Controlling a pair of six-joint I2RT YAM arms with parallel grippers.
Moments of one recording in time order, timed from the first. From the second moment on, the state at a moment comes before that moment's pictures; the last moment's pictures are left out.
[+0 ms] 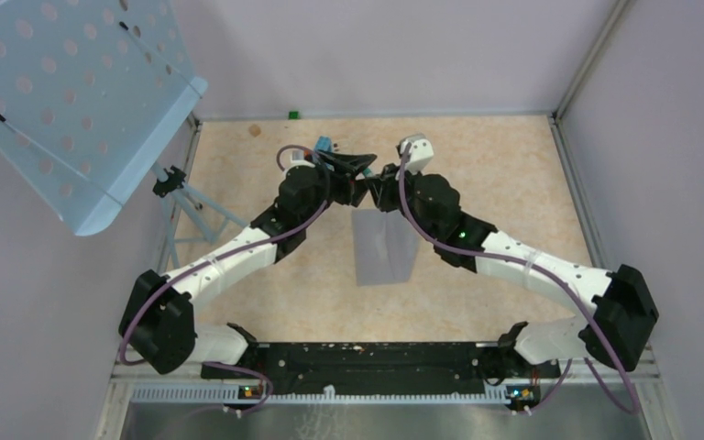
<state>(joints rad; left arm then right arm) -0.64 1.33 0.91 0.28 -0.03 -1.68 0.89 1.31 1.00 0.22 0.32 0.29</state>
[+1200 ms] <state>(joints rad) -0.66 1.23 0.97 0.11 0.18 -0.02 0.77 1.20 1.14 -0.38 0.26 0.40</state>
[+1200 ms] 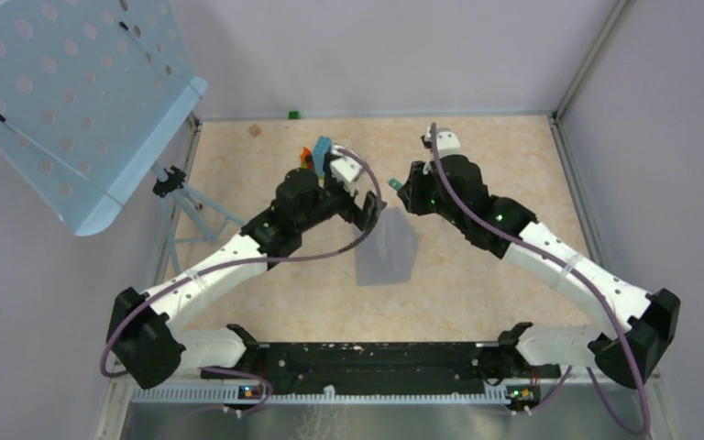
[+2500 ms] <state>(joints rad) -0.87 1.22 0.74 0.40 0.42 0.62 0.77 1.22 1.40 -0.94 -0.03 0.48</state>
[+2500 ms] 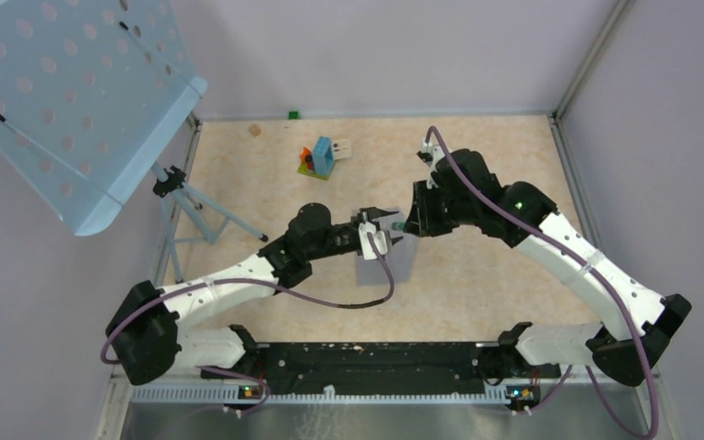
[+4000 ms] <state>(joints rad) -0.89 1.34 0.79 0.50 0.47 0.44 0.77 1.16 1.41 -0.96 -0.03 0.52</state>
